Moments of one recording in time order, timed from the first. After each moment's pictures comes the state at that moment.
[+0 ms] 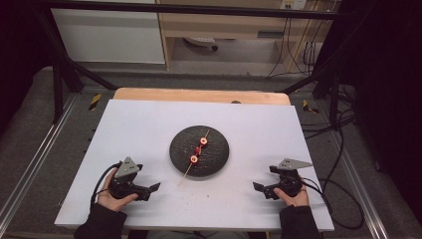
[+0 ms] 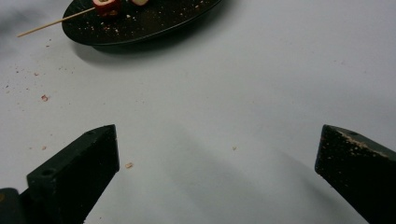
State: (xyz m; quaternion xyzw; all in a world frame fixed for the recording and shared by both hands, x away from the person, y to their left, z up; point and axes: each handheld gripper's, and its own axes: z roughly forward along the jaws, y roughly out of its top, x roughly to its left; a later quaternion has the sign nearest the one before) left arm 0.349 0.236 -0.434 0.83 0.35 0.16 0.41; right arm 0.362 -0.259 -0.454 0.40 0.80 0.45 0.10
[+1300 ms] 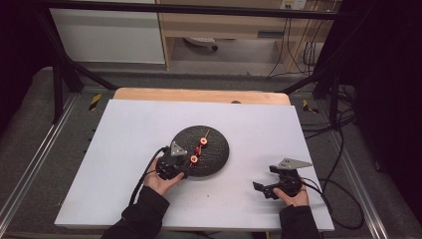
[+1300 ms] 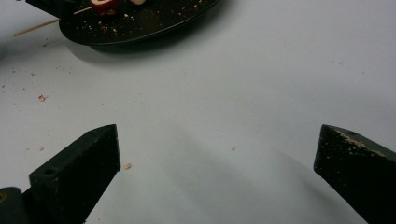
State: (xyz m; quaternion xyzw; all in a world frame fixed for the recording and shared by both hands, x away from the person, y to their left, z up) left arm 0.396 0.118 -0.426 0.85 0.39 0.14 0.33; right arm 0.363 -0.258 -0.454 0.40 0.80 0.44 0.11
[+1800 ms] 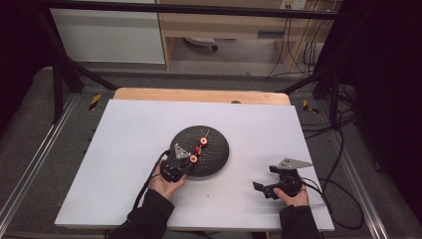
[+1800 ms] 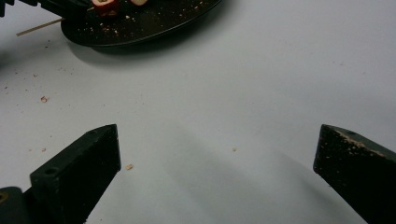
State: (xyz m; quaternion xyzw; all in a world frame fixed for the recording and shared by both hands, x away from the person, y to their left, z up) left arm 0.389 0.109 -0.430 0.84 0.41 0.16 0.33; right arm 0.363 -0.259 -0.453 0.40 0.80 0.44 0.11
